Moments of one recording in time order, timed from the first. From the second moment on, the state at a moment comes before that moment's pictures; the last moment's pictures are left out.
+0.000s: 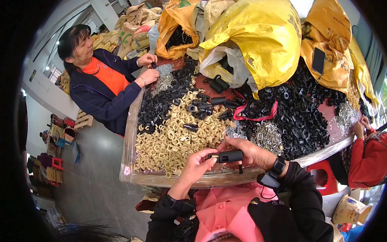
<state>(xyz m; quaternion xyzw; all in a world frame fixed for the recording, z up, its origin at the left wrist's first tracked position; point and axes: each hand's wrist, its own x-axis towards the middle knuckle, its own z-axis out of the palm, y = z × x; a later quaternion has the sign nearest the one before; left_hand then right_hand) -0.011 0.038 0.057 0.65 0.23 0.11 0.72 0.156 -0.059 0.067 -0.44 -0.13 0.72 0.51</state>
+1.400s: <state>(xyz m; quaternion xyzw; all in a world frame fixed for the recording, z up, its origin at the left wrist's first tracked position) 0.000 0.029 0.039 0.40 0.24 0.08 0.88 0.167 -0.076 0.062 -0.35 -0.64 0.49 0.48</state>
